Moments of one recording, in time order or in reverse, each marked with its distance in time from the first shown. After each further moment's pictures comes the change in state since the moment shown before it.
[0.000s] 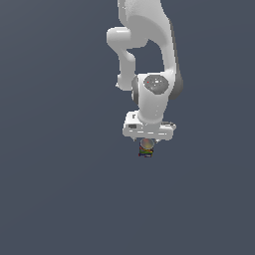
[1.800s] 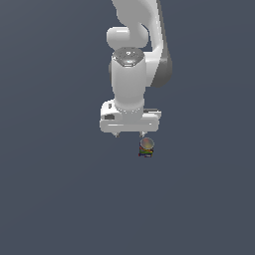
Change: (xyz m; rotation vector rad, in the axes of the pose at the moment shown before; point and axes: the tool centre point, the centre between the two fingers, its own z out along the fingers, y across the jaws) arm 0.037 0.068 -0.079 0.017 0.048 -0.124
